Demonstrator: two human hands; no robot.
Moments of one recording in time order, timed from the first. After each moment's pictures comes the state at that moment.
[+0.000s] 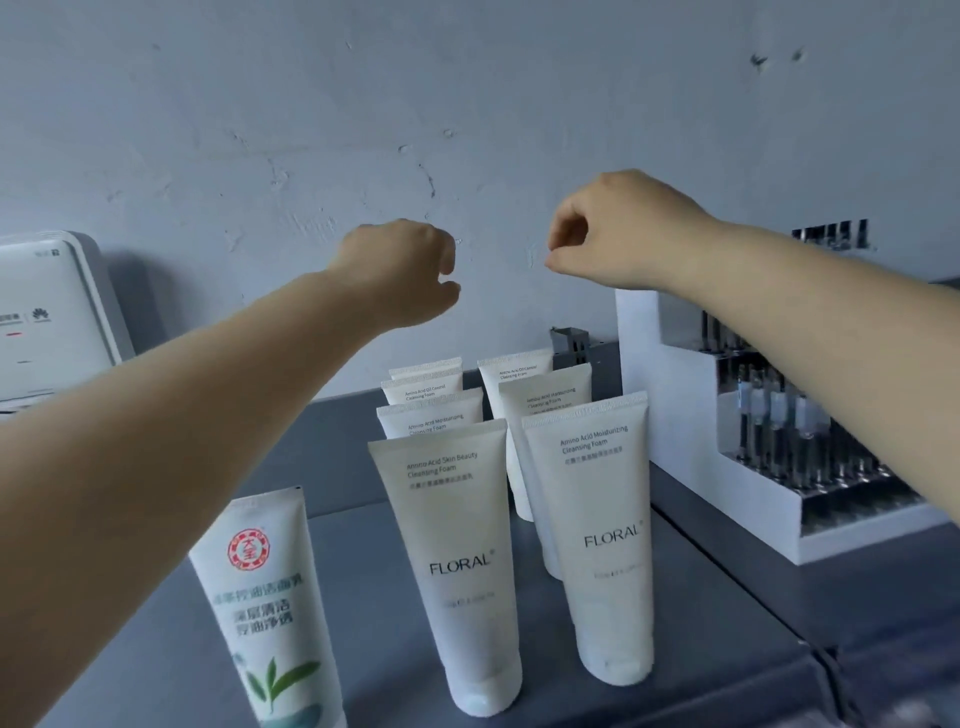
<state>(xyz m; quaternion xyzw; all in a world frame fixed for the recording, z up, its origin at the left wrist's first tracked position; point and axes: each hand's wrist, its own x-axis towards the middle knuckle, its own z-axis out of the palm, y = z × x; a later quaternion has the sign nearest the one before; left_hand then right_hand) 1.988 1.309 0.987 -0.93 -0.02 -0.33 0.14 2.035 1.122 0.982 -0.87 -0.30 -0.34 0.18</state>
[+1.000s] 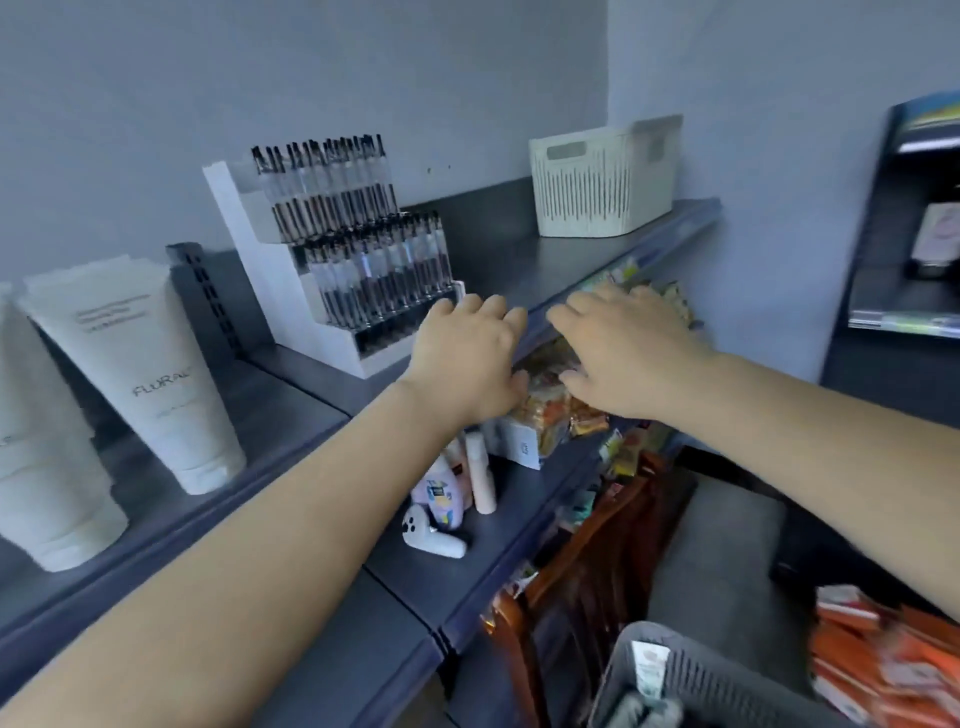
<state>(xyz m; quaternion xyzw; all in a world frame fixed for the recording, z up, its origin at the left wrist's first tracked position) 1.892 0.998 0.809 -0.89 0.37 -0.25 0.12 1.826 0.858 0.803 -0.96 -0.03 -0.23 -0.14</state>
